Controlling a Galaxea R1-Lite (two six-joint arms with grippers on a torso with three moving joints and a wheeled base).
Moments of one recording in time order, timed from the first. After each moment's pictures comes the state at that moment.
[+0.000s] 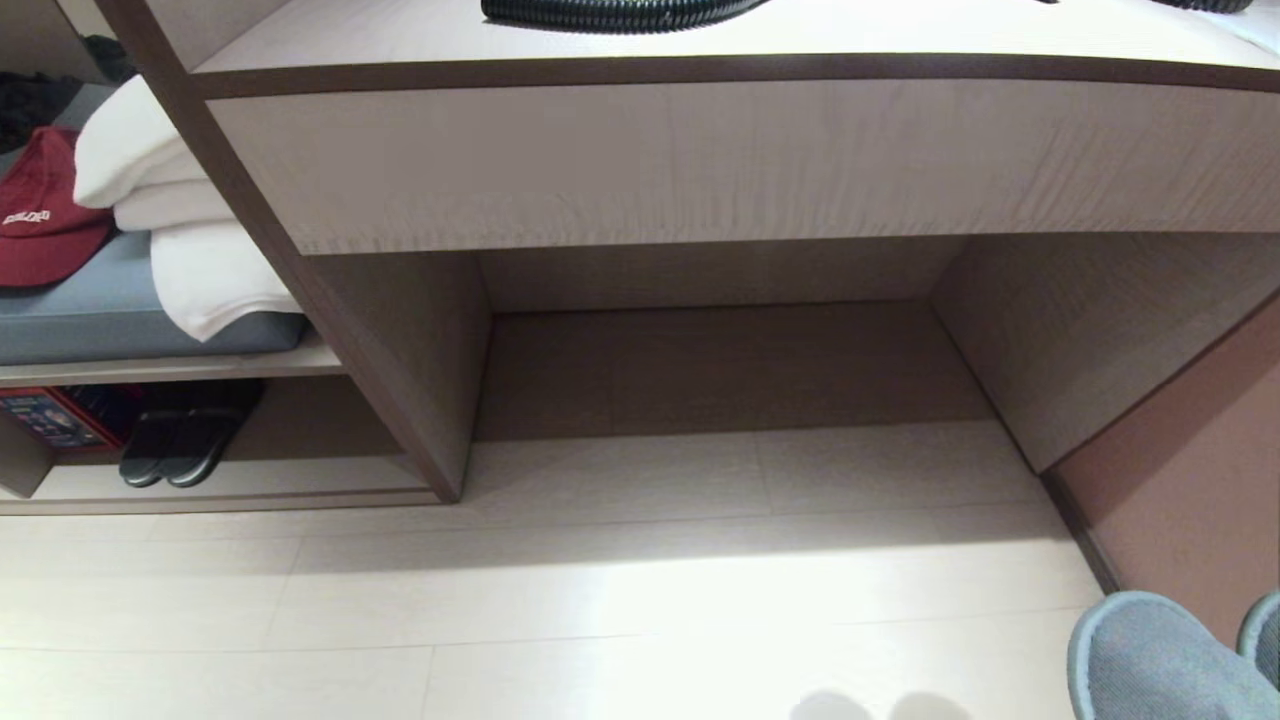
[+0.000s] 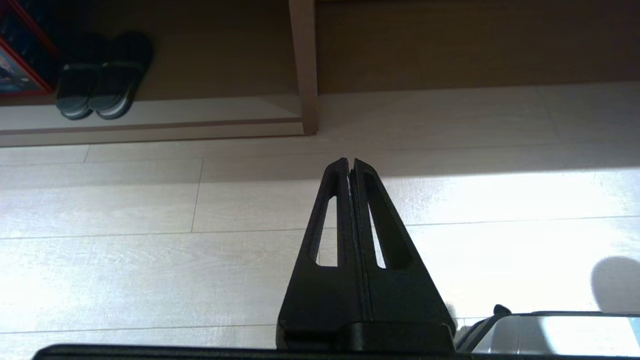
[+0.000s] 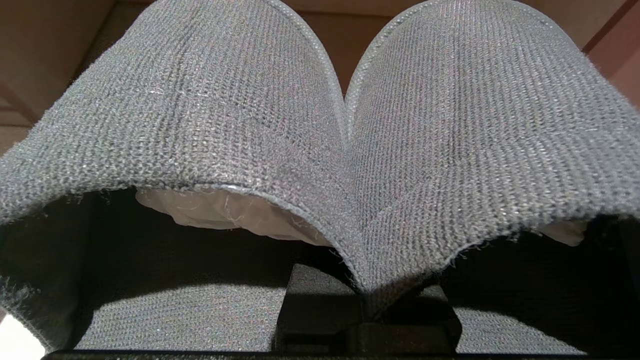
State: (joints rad) left arm 0.00 0.00 0.00 0.00 0.00 -0.01; right arm 0.01 0.00 0.00 0.00 0.00 -0.03
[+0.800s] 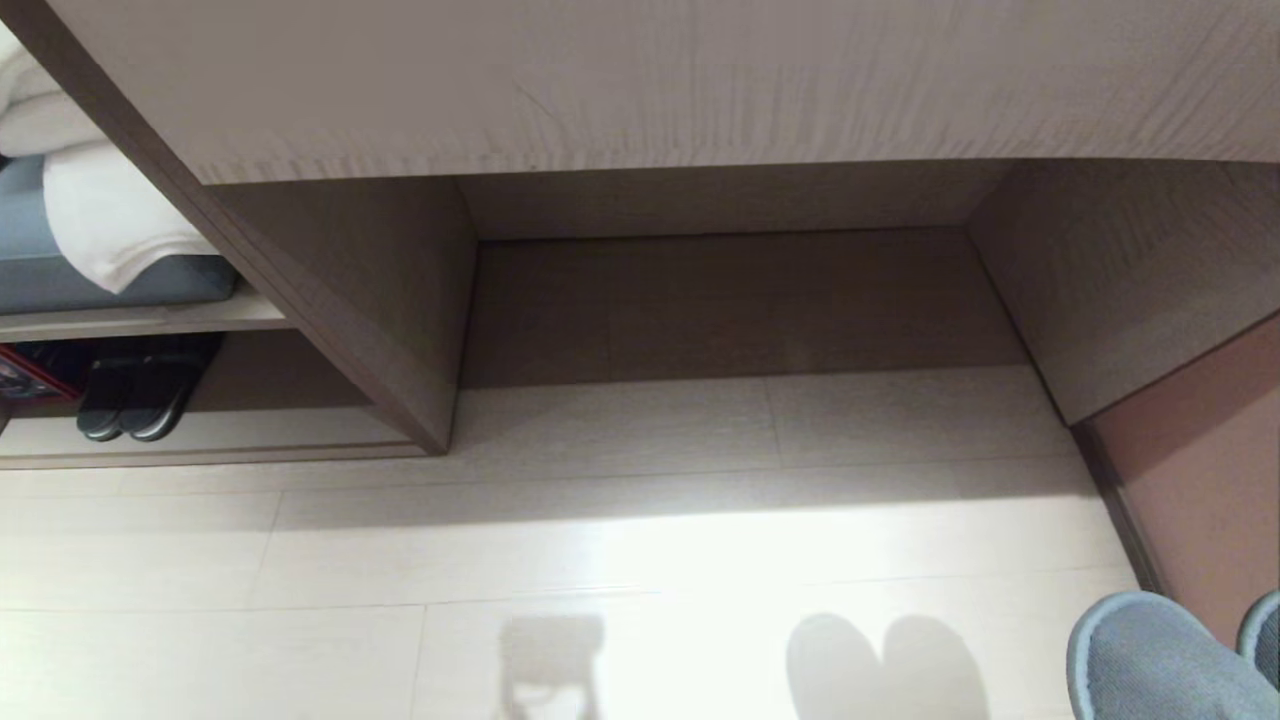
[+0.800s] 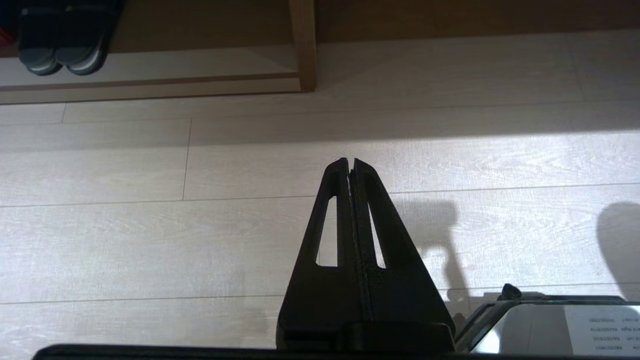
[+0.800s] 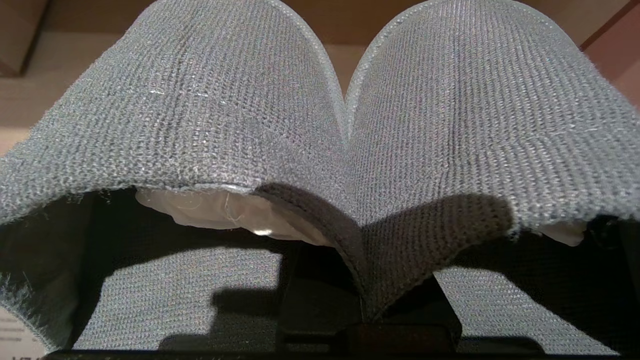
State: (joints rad) left arm 0.00 0.00 0.00 0.00 0.00 -0.01; right arm 0.01 0.00 0.00 0.00 0.00 -0.03
